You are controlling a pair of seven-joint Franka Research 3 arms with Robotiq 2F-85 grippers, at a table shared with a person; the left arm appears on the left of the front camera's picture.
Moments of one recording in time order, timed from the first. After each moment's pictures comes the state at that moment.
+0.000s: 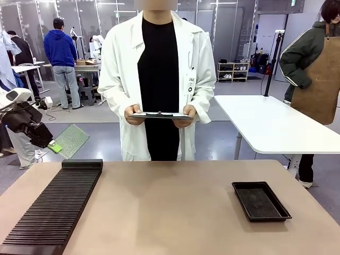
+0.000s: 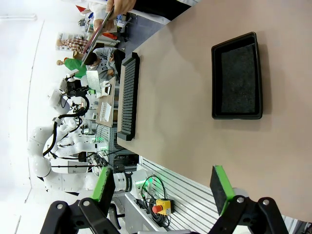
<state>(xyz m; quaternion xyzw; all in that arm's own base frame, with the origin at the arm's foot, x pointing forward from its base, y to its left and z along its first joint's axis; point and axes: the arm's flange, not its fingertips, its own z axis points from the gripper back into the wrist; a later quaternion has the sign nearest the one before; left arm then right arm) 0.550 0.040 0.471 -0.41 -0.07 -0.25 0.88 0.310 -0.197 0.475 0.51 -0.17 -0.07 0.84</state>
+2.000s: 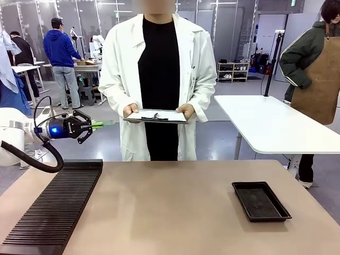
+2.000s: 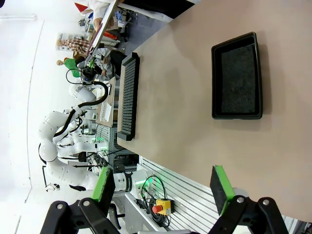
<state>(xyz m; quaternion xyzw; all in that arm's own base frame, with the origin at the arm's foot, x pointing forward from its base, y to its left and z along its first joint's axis) 0.635 -0.026 0.392 -0.72 0.02 0.10 0.69 0.310 -0.197 0.475 0.51 -0.17 -0.07 0.84</state>
